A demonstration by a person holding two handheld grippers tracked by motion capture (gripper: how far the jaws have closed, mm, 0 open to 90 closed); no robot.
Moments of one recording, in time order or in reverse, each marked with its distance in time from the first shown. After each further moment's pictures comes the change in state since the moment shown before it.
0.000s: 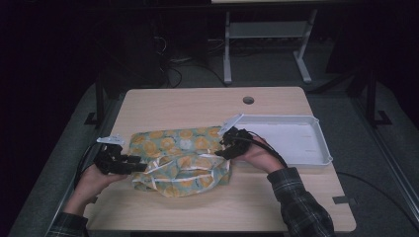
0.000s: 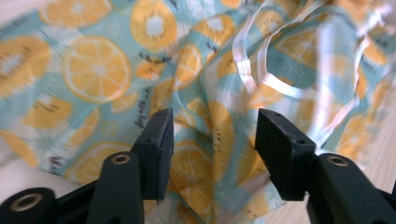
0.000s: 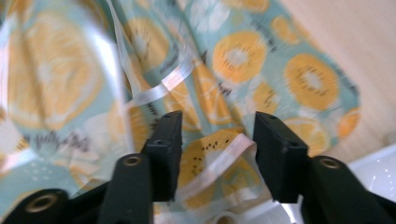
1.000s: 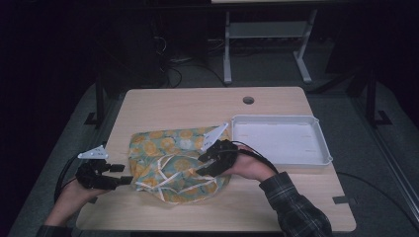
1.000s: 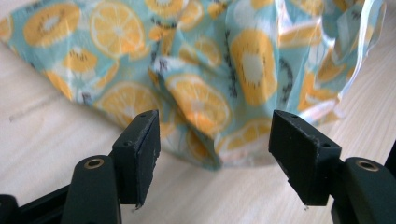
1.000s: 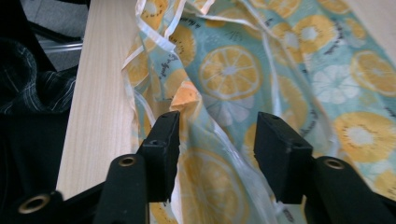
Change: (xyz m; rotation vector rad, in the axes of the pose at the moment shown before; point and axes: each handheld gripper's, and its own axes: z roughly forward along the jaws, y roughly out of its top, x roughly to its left) left arm -0.011 -0.044 -0.031 0.021 0.069 0.044; right arm 0.062 0.029 0.000 -0.063 0.258 -0.191
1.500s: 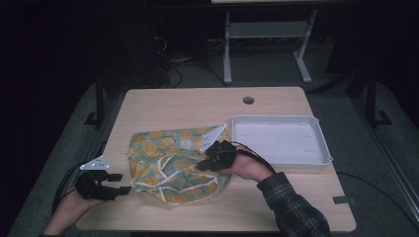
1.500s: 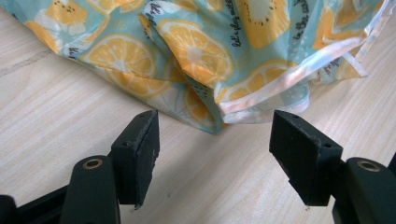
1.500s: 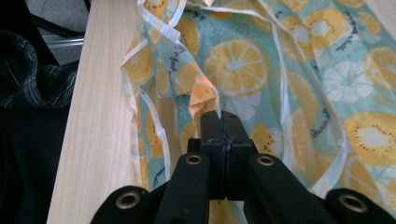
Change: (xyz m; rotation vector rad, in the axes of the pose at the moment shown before) left arm -0.008 -0.020 0.005 0.049 0.035 0.020; right arm -0.003 -0.001 0.003 0.003 0.003 -0.013
